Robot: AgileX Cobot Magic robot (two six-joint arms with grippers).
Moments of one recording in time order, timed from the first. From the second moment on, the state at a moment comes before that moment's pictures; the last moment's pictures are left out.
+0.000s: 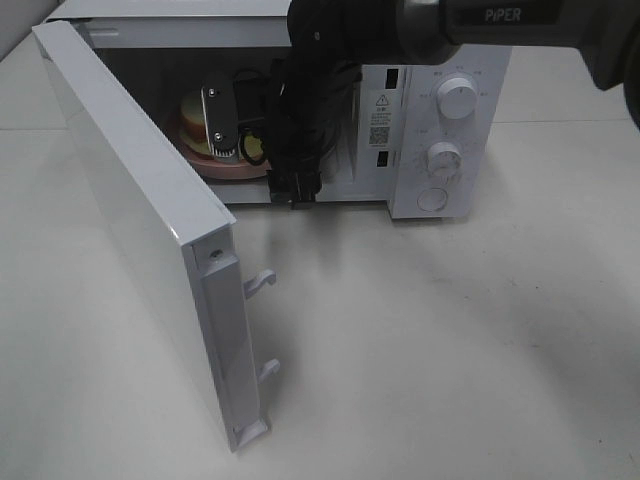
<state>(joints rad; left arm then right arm) 0.00 0.00 -0.50 -0.02 1.04 0.00 0.63 2.26 -1.83 -0.08 0.62 -1.09</state>
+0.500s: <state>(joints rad) 0.00 0.00 -0.50 -0.02 1.04 0.00 0.63 2.10 -1.58 -0.12 0.55 -1.07</state>
